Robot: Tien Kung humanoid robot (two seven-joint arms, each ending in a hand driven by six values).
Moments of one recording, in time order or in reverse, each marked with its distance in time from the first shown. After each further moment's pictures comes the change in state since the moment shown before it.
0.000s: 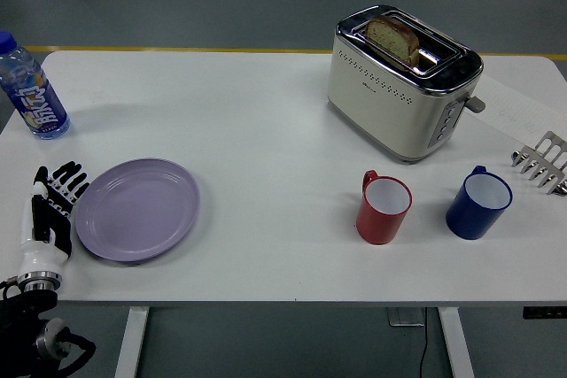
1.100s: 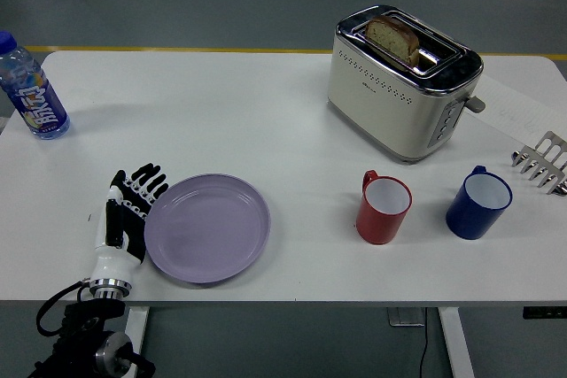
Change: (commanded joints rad) left arm 0.010 -0.045 0.278 -0.130 -0.106 0.039 -0.057; right arm -0.009 -0.002 -0.004 -0.002 -0.010 0.002 0.002
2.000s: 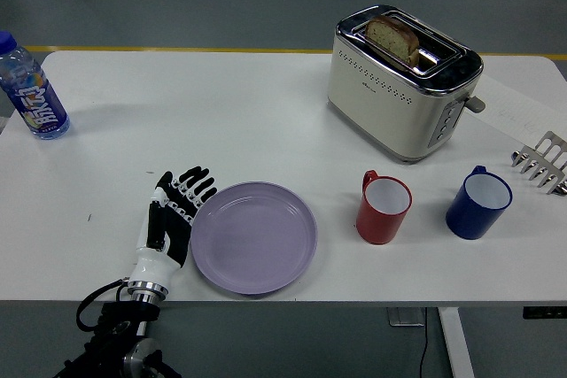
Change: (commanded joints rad) left arm -0.029 -0.015 0.167 -0.029 -0.073 -0.012 0.006; right arm 0.005 0.000 0.002 0.000 -0.009 0.000 0.000
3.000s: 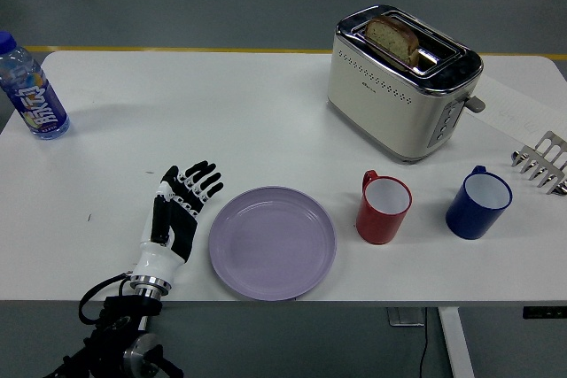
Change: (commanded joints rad) left arm 0.002 0.018 -0.065 -0.057 0.060 0.005 0.071; right arm 0.003 -0.004 -0.003 -0.002 0.001 -0.003 0.003
